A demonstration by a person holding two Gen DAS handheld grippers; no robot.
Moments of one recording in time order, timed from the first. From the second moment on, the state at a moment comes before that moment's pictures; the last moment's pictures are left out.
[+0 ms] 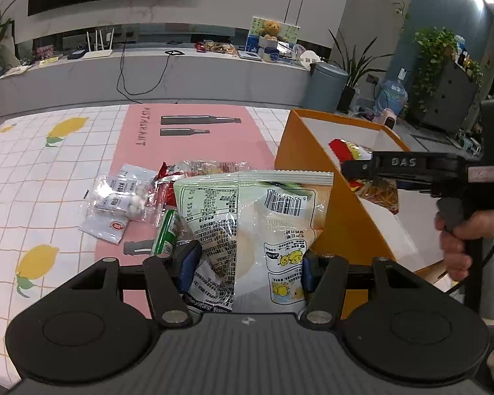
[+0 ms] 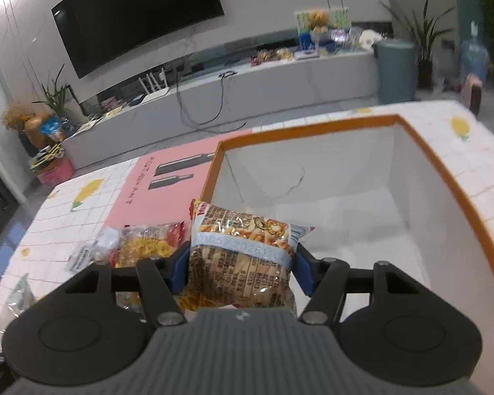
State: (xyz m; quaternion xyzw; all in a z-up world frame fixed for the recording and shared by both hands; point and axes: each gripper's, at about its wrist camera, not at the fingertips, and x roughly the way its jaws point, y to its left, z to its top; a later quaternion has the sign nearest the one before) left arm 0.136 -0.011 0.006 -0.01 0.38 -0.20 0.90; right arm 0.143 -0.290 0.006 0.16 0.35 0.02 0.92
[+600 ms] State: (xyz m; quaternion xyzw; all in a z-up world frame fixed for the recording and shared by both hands) left arm 0.124 -0.029 0.008 0.02 0.38 -0.21 0.90; right arm 0.110 -0.305 0.011 0.17 0.43 0.09 0.88
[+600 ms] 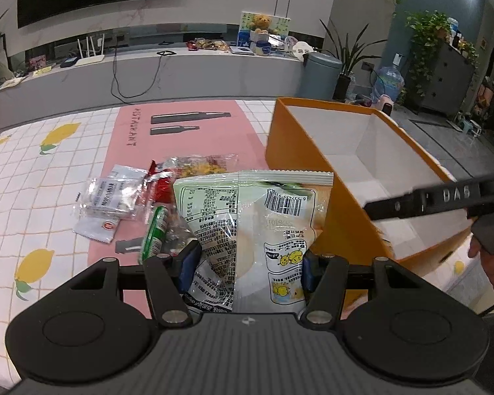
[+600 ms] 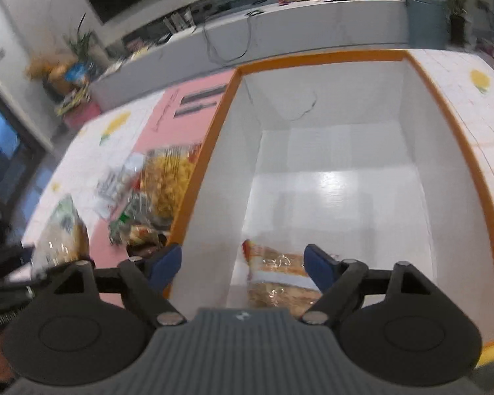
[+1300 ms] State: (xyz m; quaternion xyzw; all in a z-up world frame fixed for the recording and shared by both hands) left arm 0.155 -0.226 0.016 0.05 0.42 -0.23 0.88; right arm 0.037 -0.399 0.061 0.36 0.18 0.03 0.91
